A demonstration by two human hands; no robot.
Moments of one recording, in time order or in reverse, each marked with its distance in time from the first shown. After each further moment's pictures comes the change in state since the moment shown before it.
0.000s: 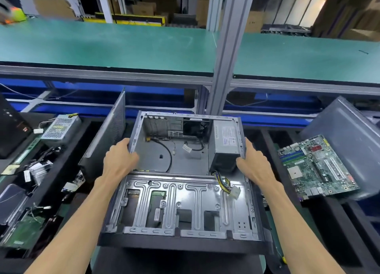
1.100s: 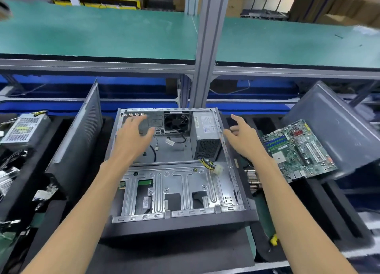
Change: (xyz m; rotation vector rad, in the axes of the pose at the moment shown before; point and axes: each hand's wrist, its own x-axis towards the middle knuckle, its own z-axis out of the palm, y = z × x) left_hand 0.019 0.075 0.027 -0.123 -0.058 0.238; right_hand 0.028 -0.005 -0.021 0.274 0.092 -0.011
